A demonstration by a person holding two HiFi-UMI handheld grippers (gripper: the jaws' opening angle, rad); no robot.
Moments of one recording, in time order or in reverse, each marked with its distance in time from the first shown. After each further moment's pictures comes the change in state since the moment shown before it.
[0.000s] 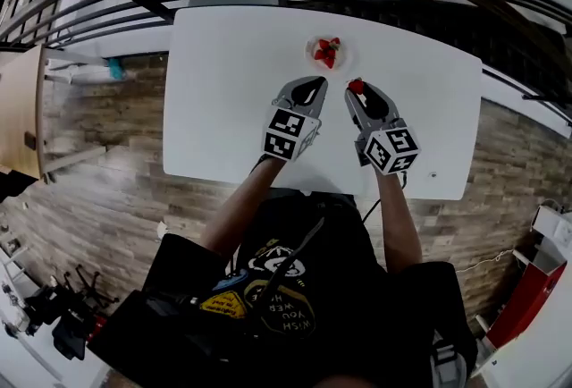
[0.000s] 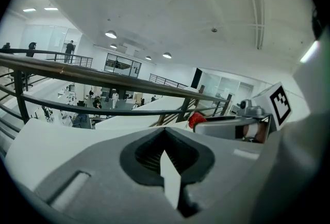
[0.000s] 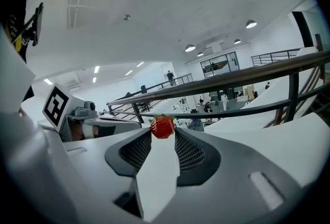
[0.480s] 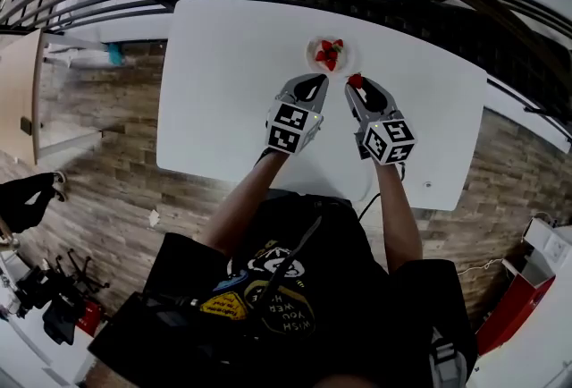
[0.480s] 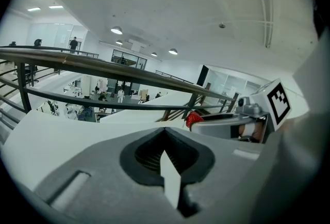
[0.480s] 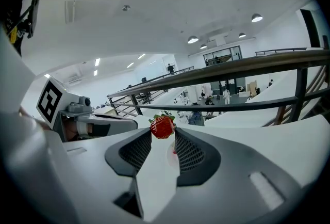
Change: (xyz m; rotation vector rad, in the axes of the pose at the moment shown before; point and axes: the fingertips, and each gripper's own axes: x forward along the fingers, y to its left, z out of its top) left arm 0.035 0.019 -0.023 -0.034 0.048 0.055; right arm 0.035 -0.036 -0.021 -0.019 0.093 0.018
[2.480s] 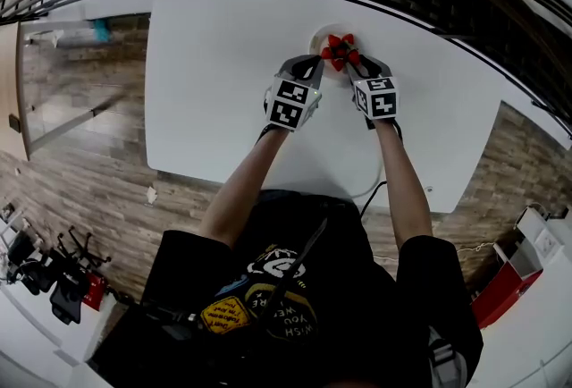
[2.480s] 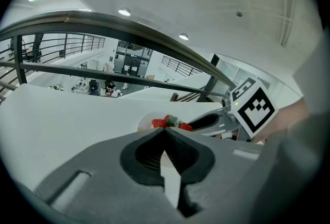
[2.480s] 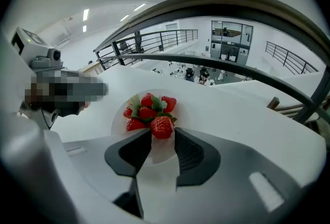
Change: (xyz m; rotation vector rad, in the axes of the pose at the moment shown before) left arm 0.094 0.092 -0.064 -0.091 0.153 0.046; right arm 0.135 -0.106 -0.115 -0.125 0.498 -0.110
